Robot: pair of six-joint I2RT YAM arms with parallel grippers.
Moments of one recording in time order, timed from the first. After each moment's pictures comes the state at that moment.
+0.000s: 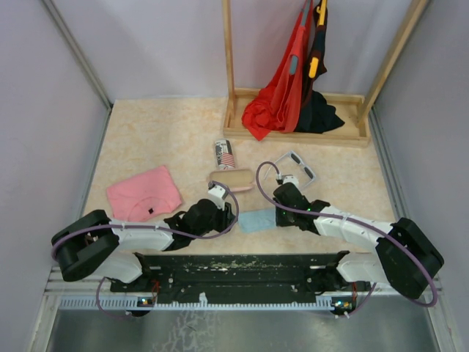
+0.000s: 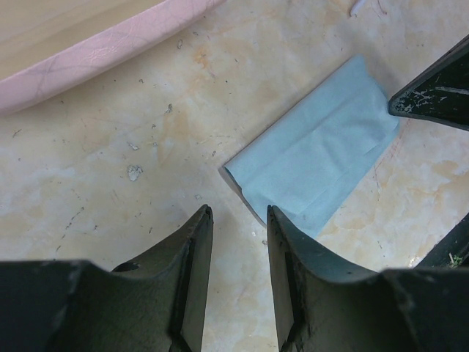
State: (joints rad) left arm -1.02 1.38 0.40 0.46 -0.22 -0.48; right arm 0.74 1.21 0.51 -0.27 0.17 0.56
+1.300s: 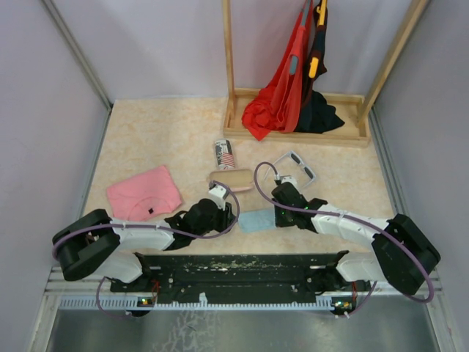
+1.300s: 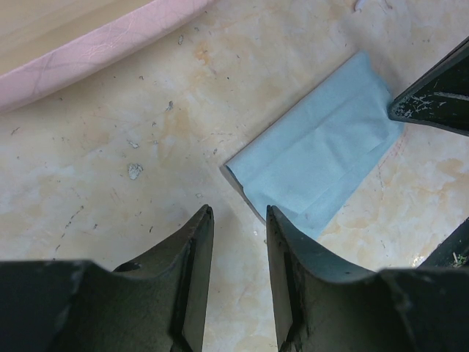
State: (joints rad) left arm -1.02 1.39 0.41 0.45 -0.22 -0.48; right arm 0.74 1.25 0.53 -0.29 0.15 0.56
